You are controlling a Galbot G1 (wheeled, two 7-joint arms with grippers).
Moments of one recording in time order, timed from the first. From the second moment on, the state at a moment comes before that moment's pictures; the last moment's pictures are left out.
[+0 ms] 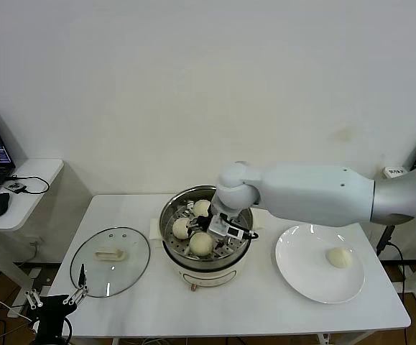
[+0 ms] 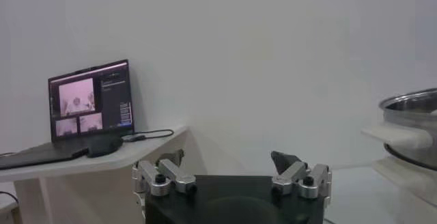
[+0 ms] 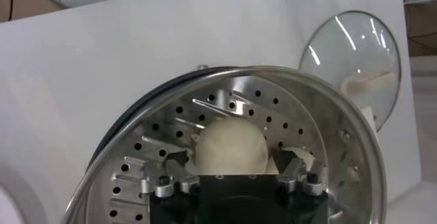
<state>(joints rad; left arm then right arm) 1.80 -1.27 -0.75 -2.04 -0.17 -0.22 -0.21 0.55 1.10 -1.35 1.54 -0.04 0.16 -0.93</state>
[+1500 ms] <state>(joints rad) 1.79 -1.23 -0.73 -2.03 -0.16 -0.22 -0.20 -0.17 0.37 -0.64 1.56 -0.15 -0.27 -0.95</state>
